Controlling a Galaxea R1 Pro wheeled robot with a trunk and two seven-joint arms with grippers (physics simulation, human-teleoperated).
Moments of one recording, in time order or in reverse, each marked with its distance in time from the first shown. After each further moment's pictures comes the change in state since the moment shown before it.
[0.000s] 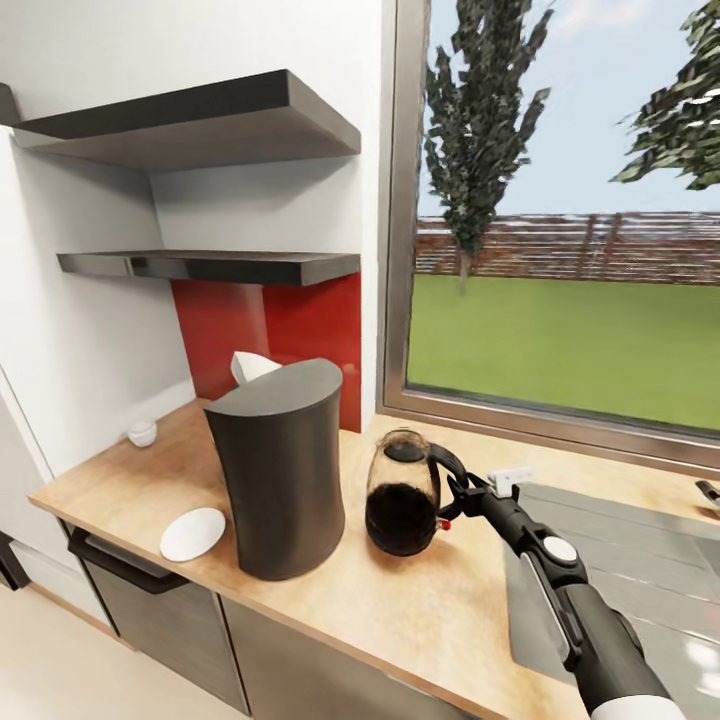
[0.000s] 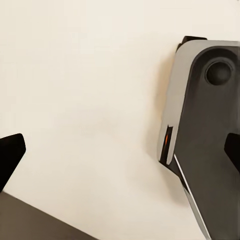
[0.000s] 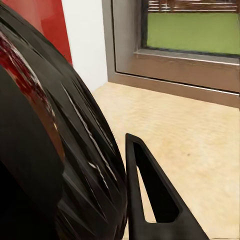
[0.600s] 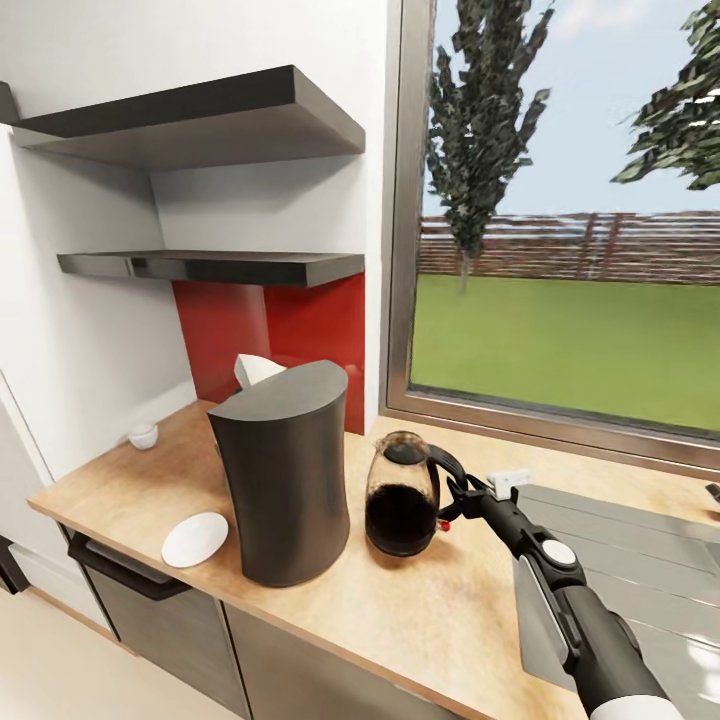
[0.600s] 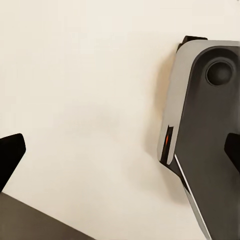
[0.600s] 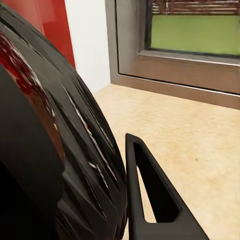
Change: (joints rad) left arm 0.000 0.001 -0.001 0.000 0.000 0.000 0.000; right arm 0.000 0.000 0.002 0.026 -0.002 -0.034 0.002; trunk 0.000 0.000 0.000
